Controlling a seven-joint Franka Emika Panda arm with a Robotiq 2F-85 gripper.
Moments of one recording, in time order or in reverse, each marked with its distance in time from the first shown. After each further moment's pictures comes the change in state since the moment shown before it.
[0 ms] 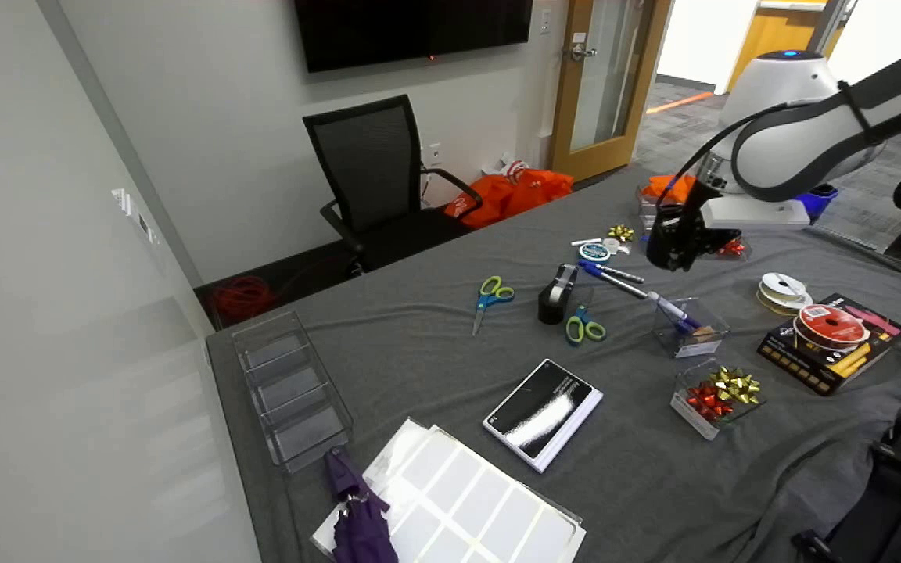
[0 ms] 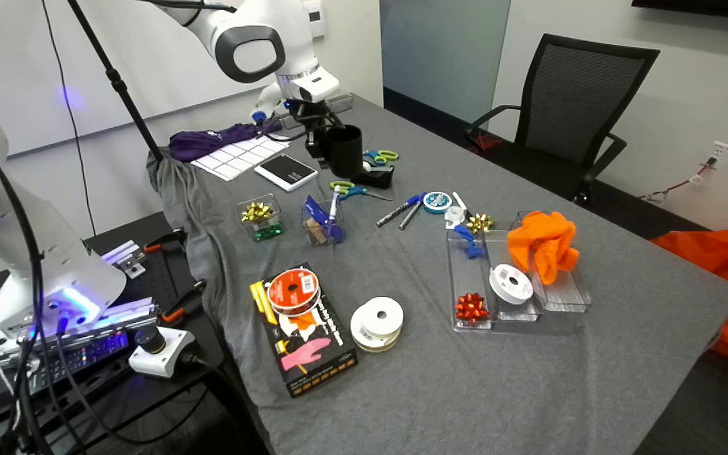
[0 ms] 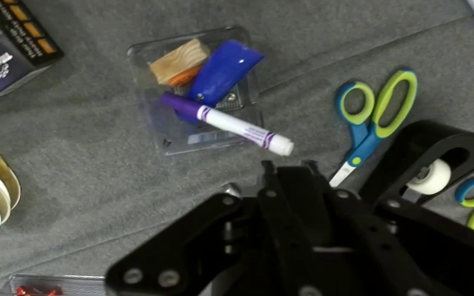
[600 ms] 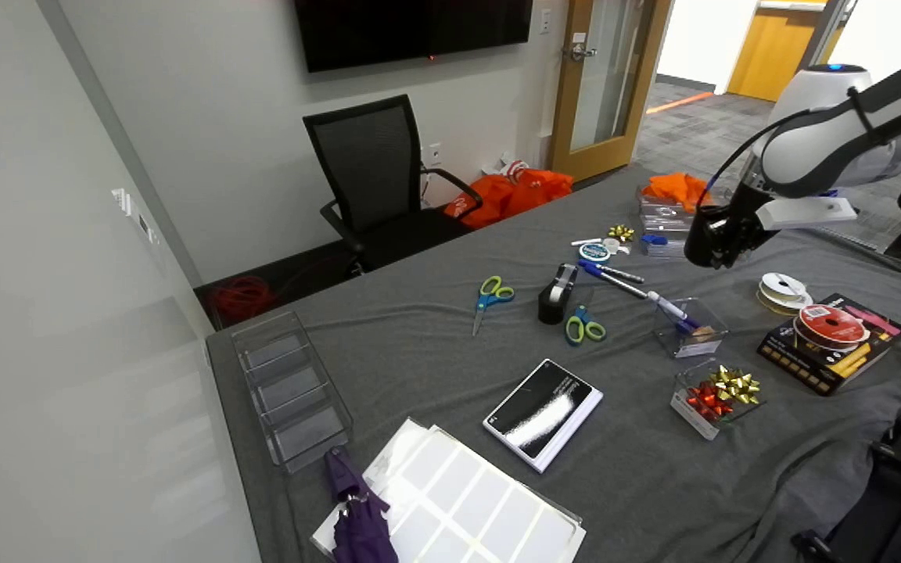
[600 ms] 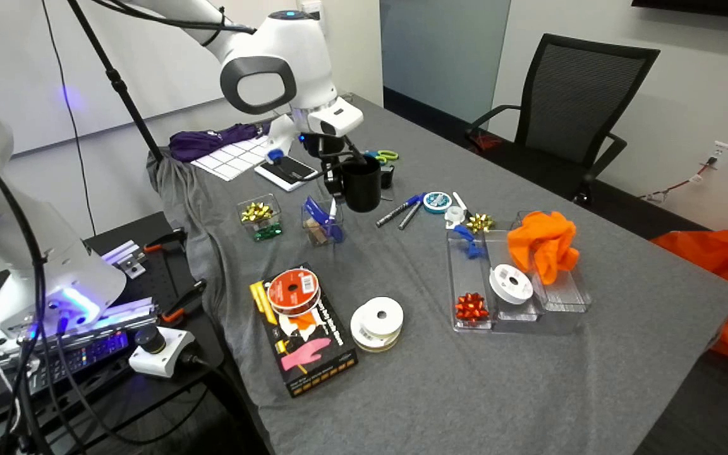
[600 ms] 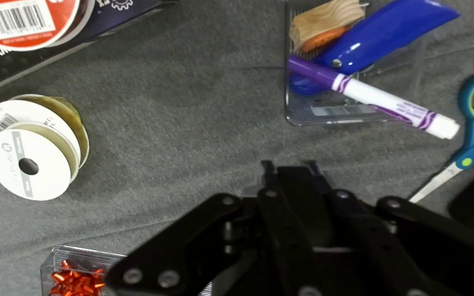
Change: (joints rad) arm -0.125 0.057 -0.075 -0.009 0.031 0.050 -0.335
